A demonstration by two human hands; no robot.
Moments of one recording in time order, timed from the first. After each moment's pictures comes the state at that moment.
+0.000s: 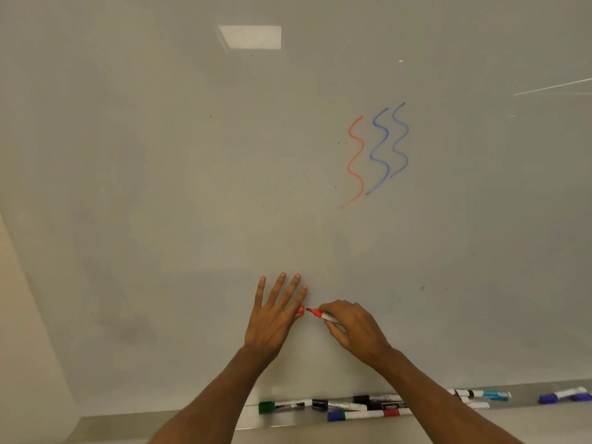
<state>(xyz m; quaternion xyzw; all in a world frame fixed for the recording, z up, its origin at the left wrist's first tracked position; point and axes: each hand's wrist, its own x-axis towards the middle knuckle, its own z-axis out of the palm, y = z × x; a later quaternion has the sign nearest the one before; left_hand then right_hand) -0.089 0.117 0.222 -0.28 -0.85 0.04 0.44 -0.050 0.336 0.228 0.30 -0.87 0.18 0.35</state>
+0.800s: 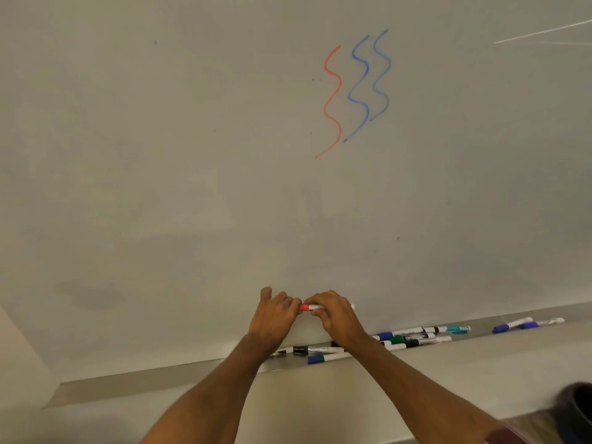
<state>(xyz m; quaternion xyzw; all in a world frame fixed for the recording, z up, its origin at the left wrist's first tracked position) -0.046 0.155 0.169 -0.30 -0.92 0.11 0.21 -0.025 0.330 0.157 0.16 -0.91 0.33 0.20</state>
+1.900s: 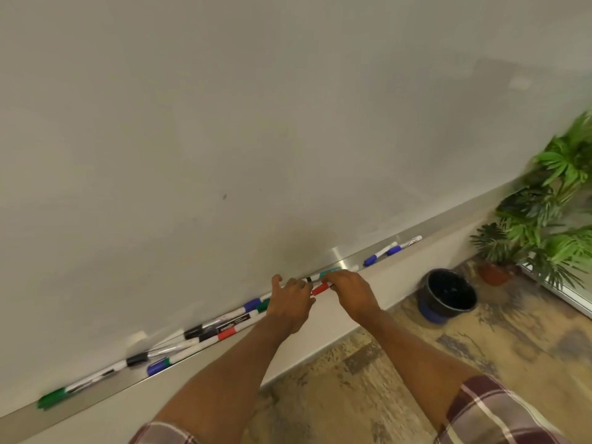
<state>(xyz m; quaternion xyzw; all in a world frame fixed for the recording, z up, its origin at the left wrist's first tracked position) -0.042 0.506 0.064 -0.41 -0.91 0.00 -0.03 0.028 0.661 0.052 -0.08 -0.97 0.16 0.17</state>
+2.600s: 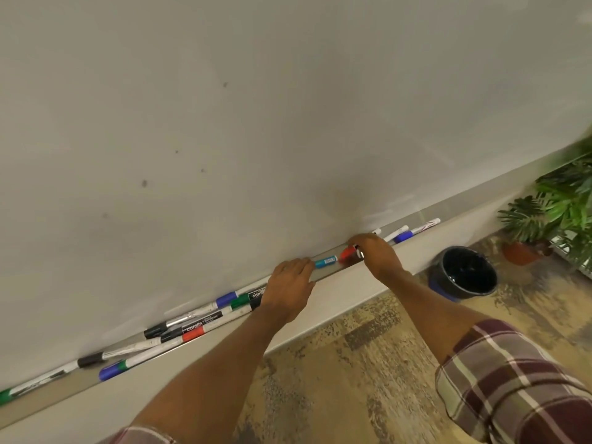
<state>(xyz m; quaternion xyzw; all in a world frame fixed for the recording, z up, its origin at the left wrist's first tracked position) -0.076 0.580 0.007 -0.43 -0.89 -0.11 -0.02 -0.031 0.810 0.017 -0.16 -0.97 0.19 0.02</state>
